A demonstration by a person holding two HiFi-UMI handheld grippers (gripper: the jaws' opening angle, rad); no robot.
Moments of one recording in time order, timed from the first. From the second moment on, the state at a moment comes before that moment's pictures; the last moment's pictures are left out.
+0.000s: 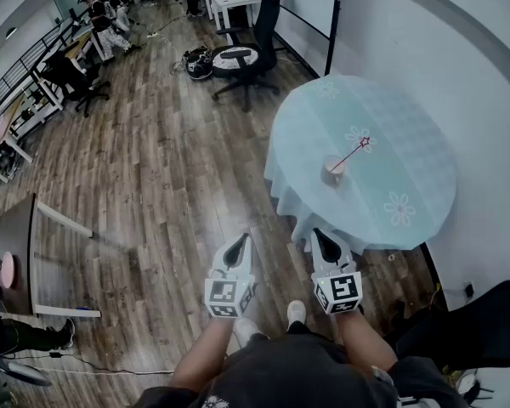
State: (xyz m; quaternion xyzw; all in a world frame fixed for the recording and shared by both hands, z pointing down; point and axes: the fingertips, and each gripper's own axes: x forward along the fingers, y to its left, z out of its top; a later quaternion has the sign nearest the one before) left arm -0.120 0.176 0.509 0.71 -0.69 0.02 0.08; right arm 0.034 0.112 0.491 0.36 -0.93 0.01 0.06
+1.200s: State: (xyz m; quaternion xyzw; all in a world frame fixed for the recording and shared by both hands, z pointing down) left arm -0.038 0.092 0.502 0.71 -0.70 0.06 0.09; right arm 0.126 0.024 0.500 0.35 -0.94 0.06 0.01
